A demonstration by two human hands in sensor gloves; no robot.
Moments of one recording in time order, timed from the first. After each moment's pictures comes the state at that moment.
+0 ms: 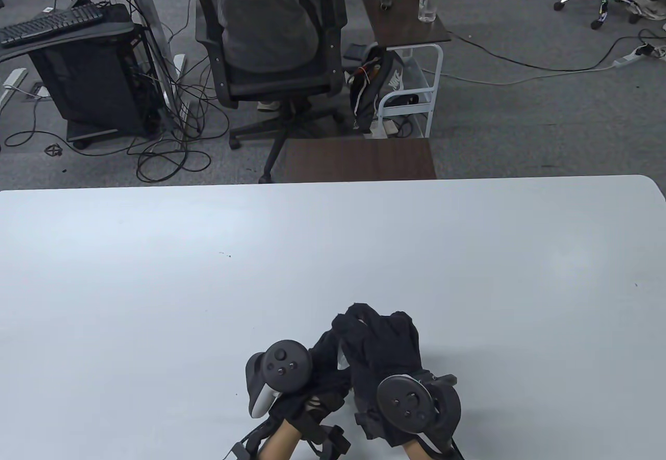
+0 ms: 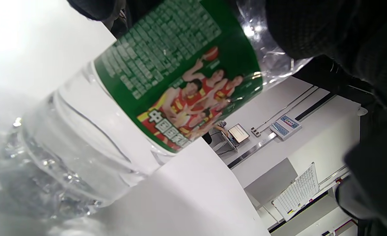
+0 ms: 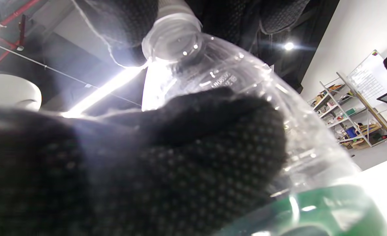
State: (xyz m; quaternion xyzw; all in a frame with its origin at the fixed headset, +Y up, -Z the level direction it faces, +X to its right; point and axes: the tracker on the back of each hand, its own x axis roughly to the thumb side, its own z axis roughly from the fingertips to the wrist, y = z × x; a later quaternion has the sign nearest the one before) left_hand -0.096 -0.718 -0.276 -0.04 -0.20 0.44 0.87; right_hand 0.068 -0.641 -0.227 0.08 -0.27 0.91 0.30
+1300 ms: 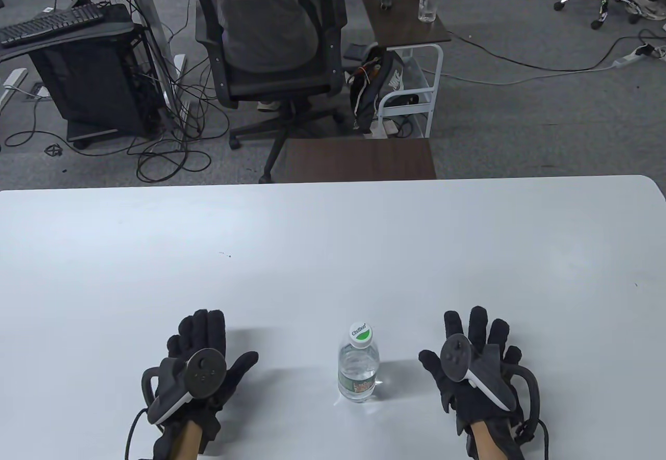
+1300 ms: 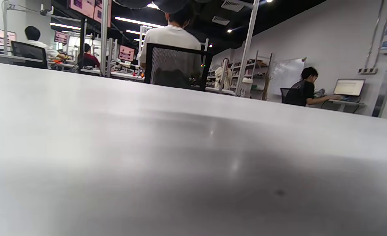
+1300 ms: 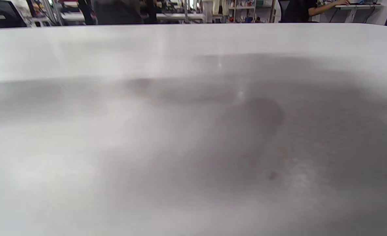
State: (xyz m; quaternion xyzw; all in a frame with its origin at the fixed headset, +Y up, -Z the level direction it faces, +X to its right) left_hand -0.251 -0.732 -0.285 0.02 -0.09 0.08 0.99; right_hand 0.191 -0.739 -0.272 -0.09 0.10 0.99 0.03
